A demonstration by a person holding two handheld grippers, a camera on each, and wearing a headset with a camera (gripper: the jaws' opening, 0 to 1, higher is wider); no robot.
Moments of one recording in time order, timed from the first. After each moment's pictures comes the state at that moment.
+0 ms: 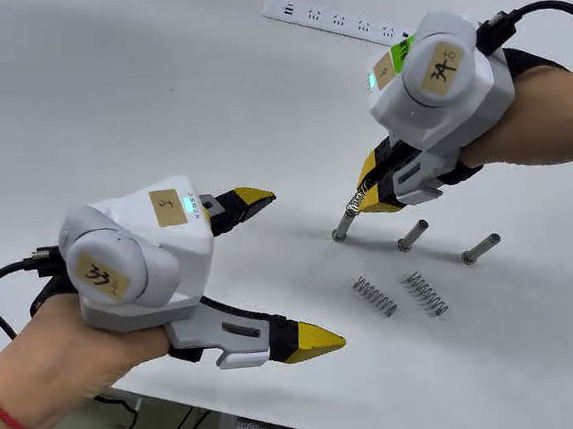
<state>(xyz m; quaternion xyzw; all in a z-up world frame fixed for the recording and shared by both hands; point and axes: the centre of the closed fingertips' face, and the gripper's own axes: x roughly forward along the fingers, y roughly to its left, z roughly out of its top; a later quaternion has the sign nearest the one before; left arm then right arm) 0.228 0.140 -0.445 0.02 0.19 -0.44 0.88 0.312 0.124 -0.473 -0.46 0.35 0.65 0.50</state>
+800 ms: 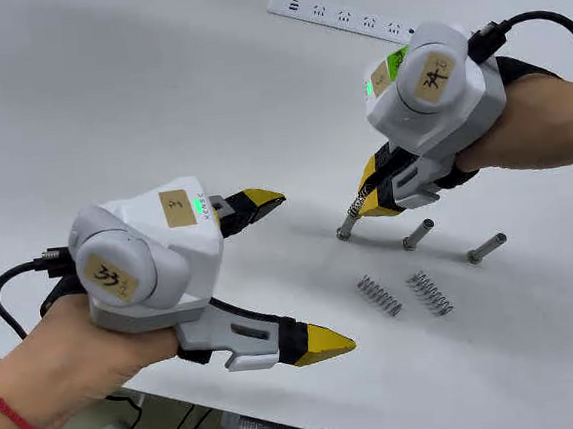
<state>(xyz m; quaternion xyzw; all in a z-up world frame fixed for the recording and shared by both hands) 0.227 0.135 -0.445 0.01 0.19 -0.44 0.88 0.309 0.125 -0.487 -0.46 0.36 0.65 0.49</state>
